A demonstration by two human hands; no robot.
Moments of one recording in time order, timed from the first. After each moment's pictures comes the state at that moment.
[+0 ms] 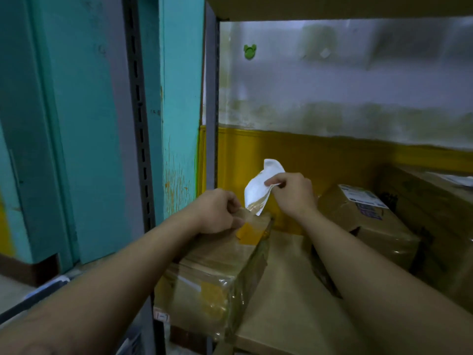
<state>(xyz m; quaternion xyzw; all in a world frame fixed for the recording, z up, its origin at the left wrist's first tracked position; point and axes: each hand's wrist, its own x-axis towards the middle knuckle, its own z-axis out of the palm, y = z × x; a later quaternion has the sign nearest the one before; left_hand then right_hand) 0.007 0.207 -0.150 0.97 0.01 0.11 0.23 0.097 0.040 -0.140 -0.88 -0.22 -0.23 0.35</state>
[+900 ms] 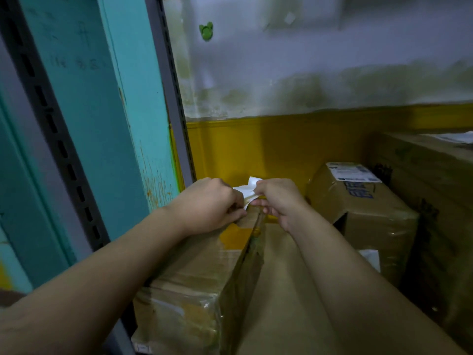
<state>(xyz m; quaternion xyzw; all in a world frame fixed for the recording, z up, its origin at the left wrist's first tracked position) 0.045 0.191 -0.141 0.94 -0.23 0.22 -0.08 0.116 0.044 -0.163 -0.69 -0.06 0.06 0.72</state>
